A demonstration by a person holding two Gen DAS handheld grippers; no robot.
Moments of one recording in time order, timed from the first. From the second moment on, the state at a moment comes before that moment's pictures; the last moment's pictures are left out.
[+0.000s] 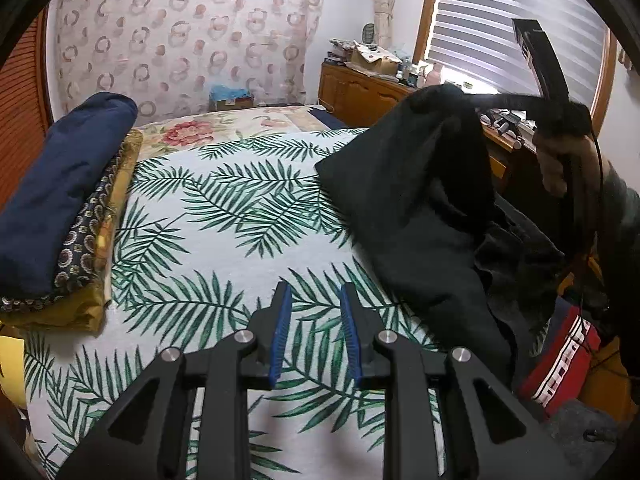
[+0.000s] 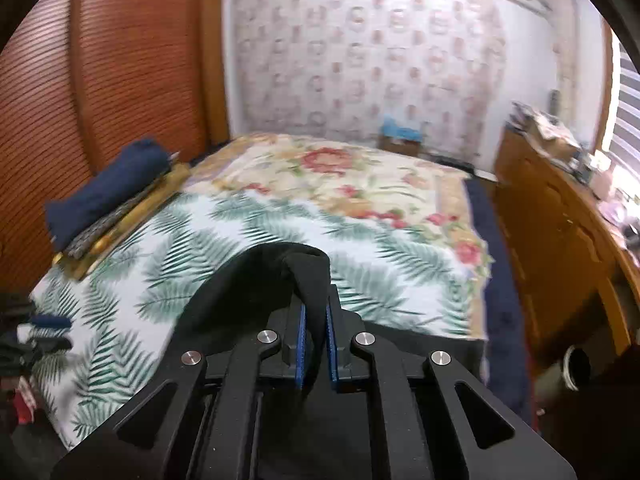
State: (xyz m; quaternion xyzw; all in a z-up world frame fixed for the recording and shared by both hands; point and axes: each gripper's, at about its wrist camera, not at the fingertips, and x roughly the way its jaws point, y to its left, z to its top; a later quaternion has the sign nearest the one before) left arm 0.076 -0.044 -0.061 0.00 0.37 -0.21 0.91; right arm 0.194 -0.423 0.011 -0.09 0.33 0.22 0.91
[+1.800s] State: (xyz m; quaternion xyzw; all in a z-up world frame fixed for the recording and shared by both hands) left arm 0.072 -0.110 -0.068 0.05 0.38 -0.26 0.89; right arm 0.036 -0.512 -0.039 -0.10 0.41 0.19 0.88
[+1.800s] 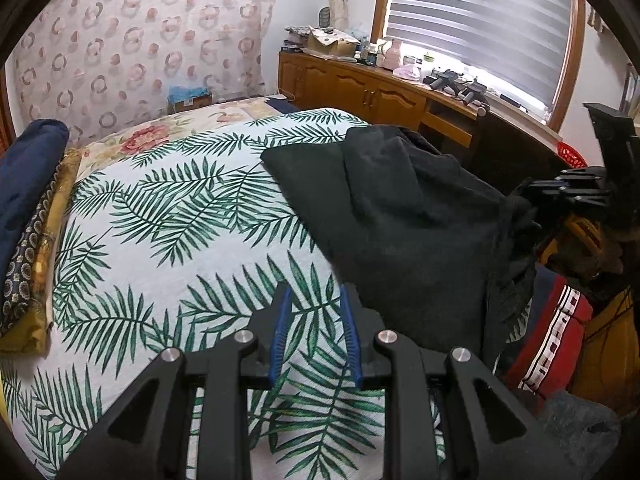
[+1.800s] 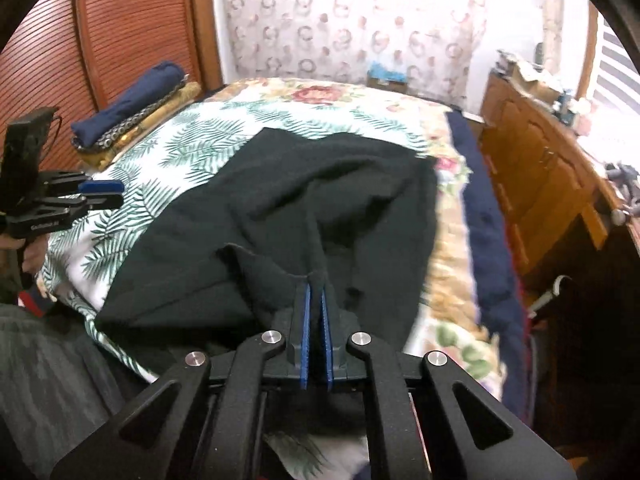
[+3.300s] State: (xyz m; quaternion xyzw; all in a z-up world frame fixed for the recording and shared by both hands) left arm 0.100 -0.129 -0.070 0.02 0.38 -0.28 0.88; right arm 0.109 -0.507 -0.084 -0.05 0.43 0.22 0.88
